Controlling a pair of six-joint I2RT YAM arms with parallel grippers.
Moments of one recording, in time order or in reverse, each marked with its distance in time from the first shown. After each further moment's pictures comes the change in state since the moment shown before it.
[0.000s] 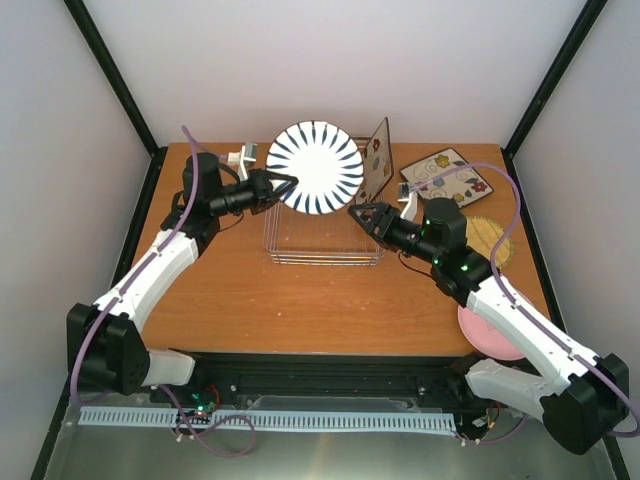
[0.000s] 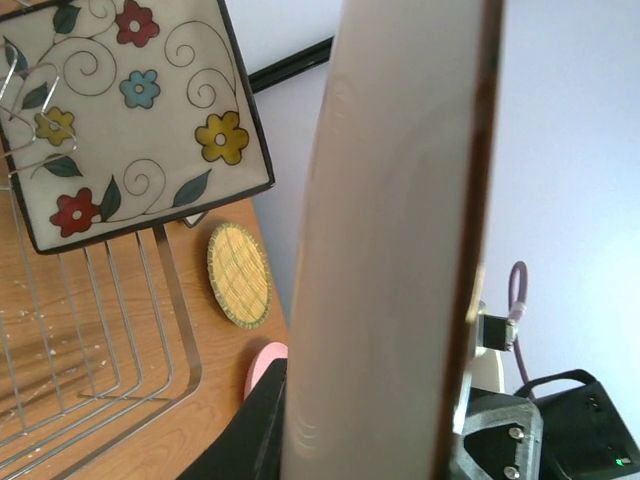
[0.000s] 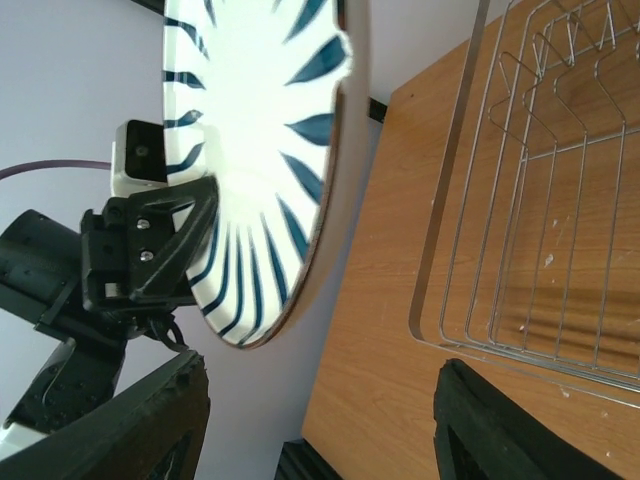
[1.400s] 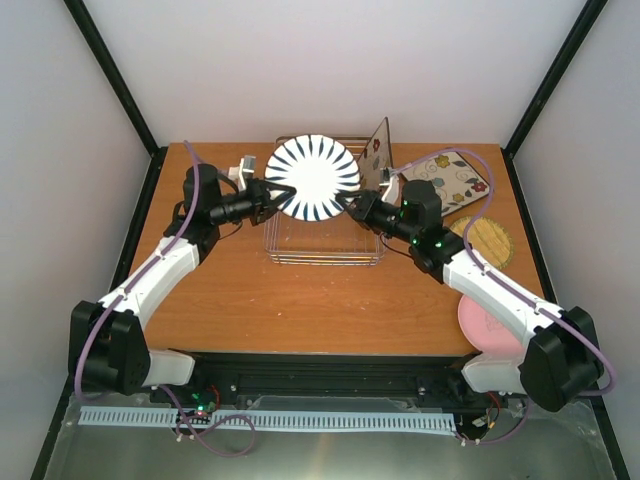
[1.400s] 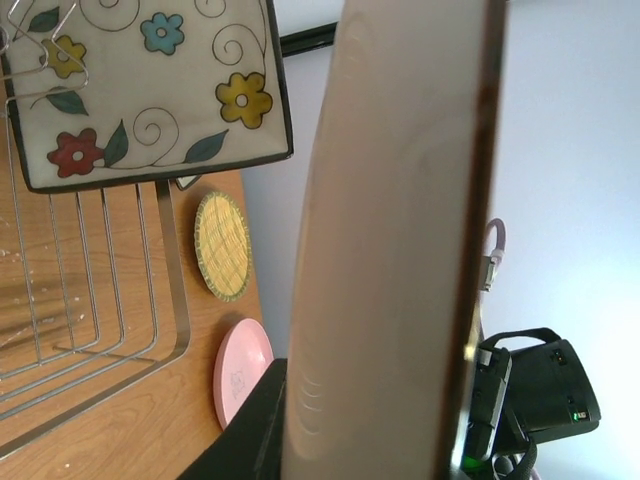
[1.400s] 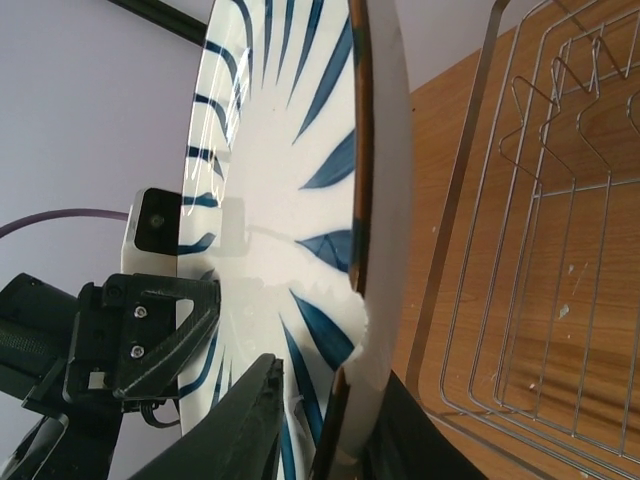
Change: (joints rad) left arm 0.012 0.000 -0.113 0.113 0.068 -0.166; right arm 0.005 0.249 0.092 0.164 -0.009 -0.021
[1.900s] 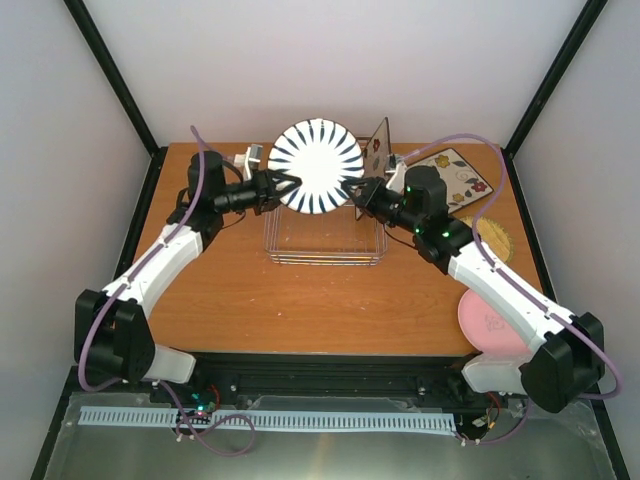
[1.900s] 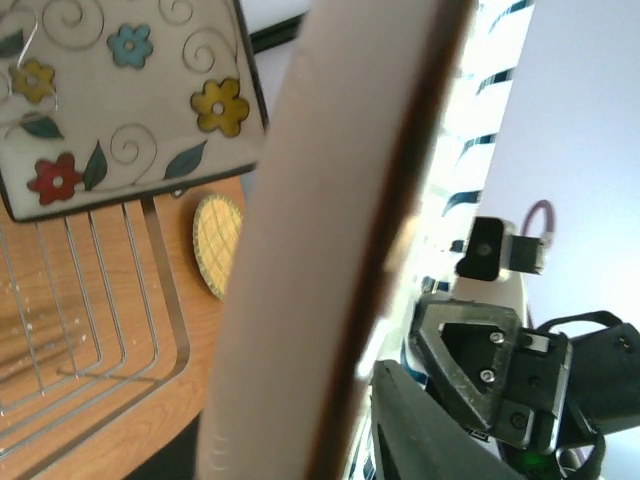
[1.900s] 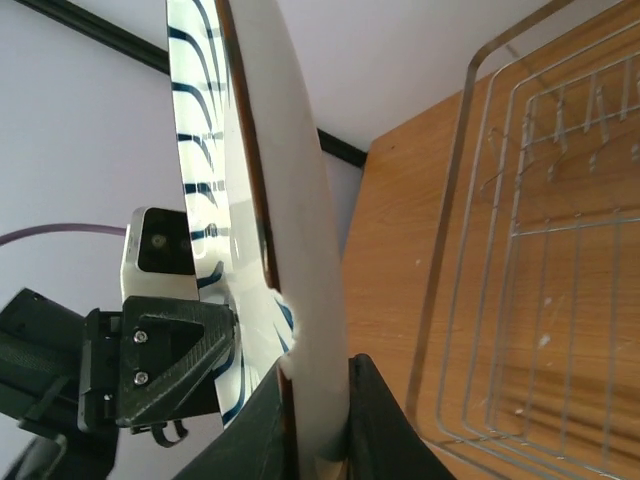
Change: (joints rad) left arm 0.001 0.060 0.104 -0.048 0.024 0.100; right arm -0.002 0.003 0.136 -0.146 0.076 0.016
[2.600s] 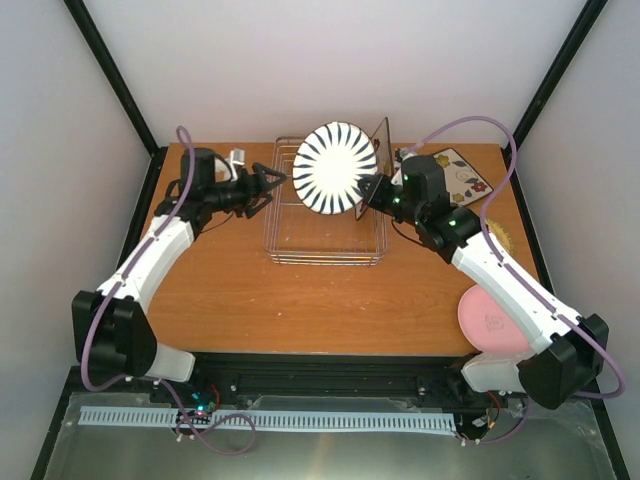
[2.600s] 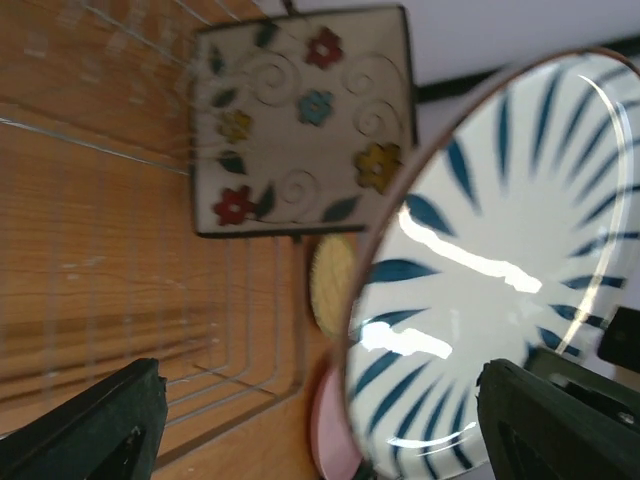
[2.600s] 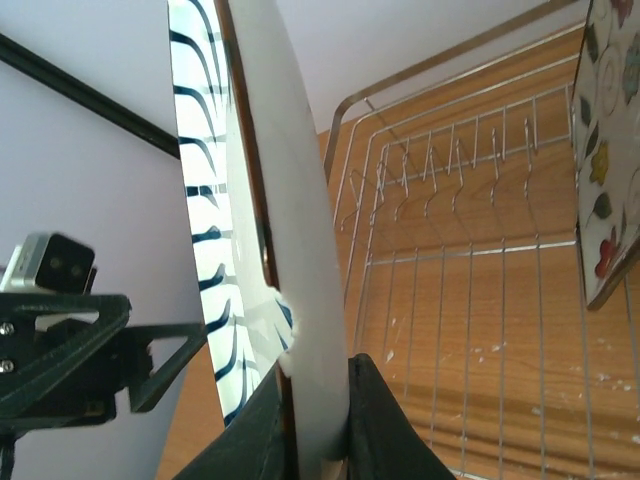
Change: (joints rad) left arm 0.053 0.048 0.127 -0.365 -0.154 0.149; right arm 0.004 -0.002 0.148 -0.341 0.227 -0.221
